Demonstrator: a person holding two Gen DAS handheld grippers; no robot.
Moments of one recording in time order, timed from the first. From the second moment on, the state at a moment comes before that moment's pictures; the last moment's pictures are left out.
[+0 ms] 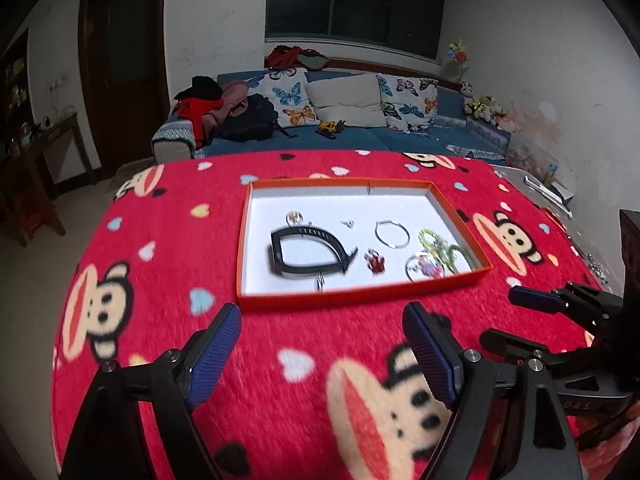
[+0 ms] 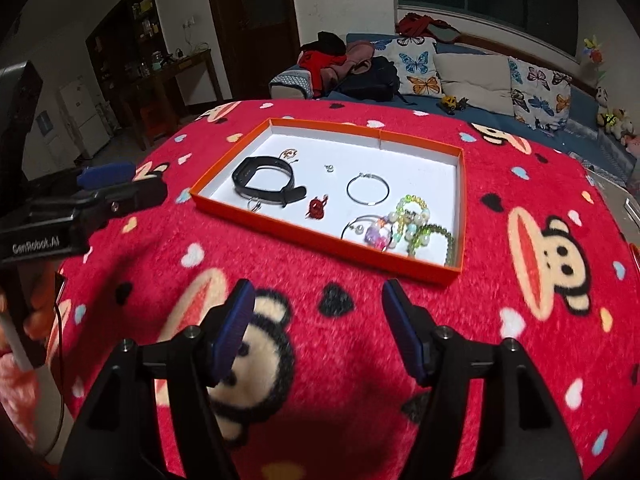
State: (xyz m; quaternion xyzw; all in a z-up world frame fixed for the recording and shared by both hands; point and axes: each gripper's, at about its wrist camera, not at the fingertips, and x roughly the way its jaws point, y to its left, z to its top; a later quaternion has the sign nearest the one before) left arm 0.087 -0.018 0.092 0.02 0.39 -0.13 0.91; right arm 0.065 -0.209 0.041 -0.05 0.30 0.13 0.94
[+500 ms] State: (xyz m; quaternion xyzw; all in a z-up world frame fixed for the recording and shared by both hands) left arm 0.028 -0.019 0.073 0.02 0.40 -0.11 0.91; right arm 0.036 -0.207 0.029 -0.03 0.30 0.12 0.95
